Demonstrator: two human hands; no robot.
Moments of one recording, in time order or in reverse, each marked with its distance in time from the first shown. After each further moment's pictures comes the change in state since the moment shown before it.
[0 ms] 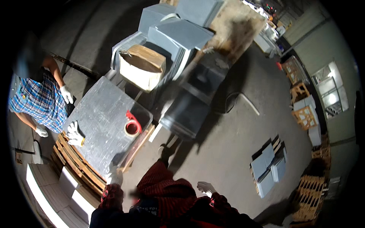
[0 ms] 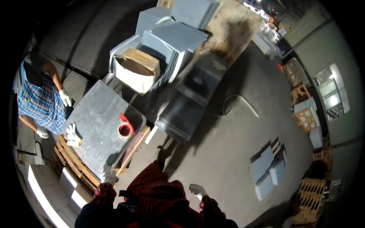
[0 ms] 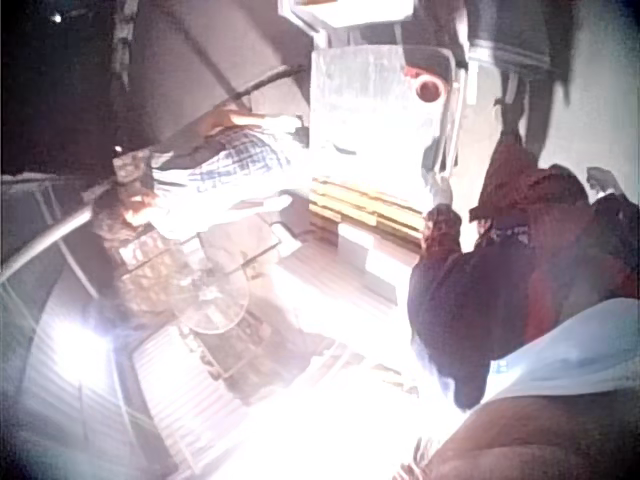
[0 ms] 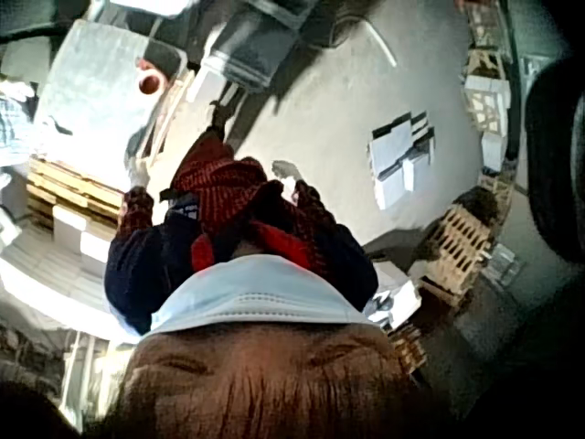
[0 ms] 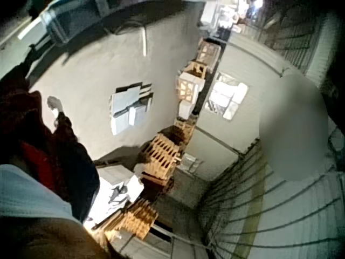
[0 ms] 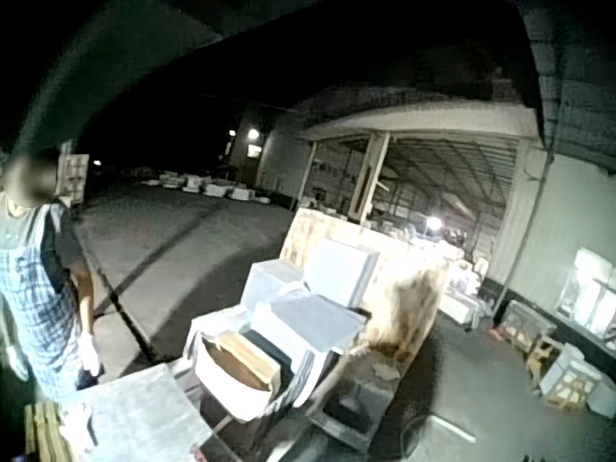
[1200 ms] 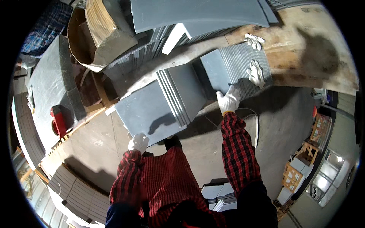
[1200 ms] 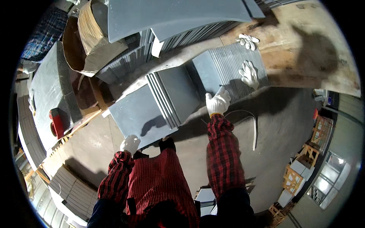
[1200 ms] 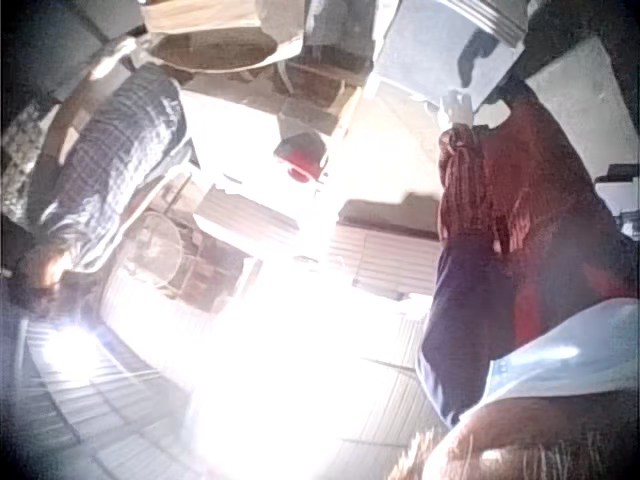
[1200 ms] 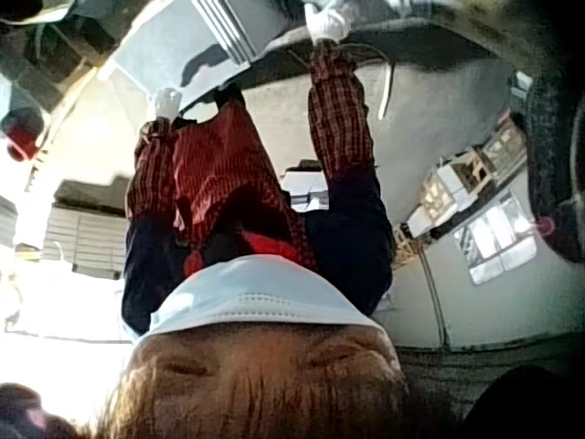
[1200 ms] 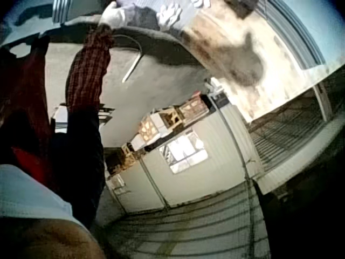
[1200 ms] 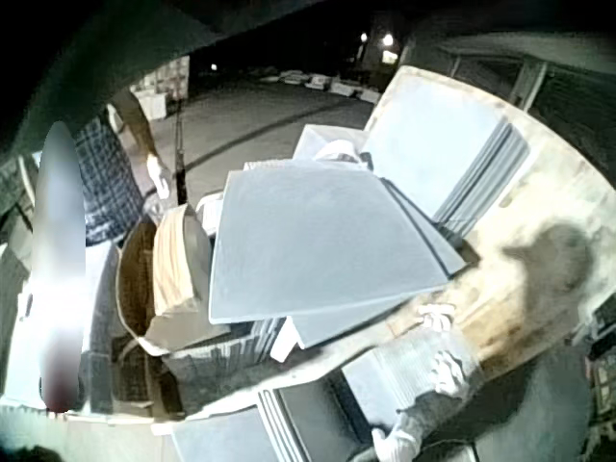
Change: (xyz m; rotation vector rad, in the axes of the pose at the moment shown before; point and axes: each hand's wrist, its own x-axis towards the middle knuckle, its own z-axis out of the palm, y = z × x) left_hand 0.213 0.599 0.356 -0.221 -0.465 -0.431; right_hand 0.485 -0.662 -0.399 -1.433 0.816 -0.689
